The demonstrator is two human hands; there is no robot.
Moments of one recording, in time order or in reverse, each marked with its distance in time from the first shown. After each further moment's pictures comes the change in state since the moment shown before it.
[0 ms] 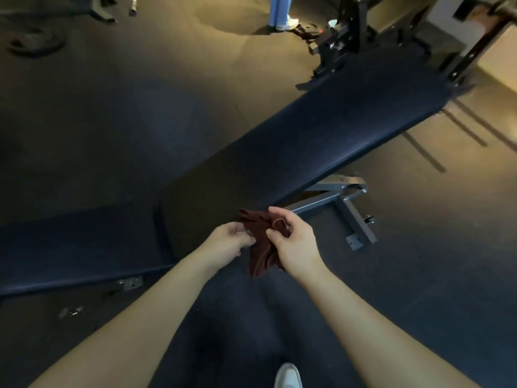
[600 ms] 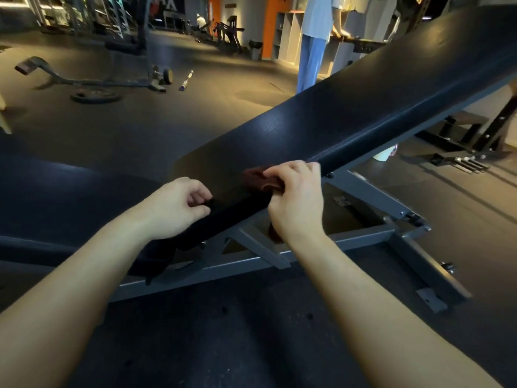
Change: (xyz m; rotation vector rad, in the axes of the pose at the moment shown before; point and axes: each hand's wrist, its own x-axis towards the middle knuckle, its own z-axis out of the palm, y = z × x) left_hand 0.140 -0.211 -0.107 0.712 0.488 0.612; right_hand 0.124 0.194 0.165 -0.486 0.518 -0.860
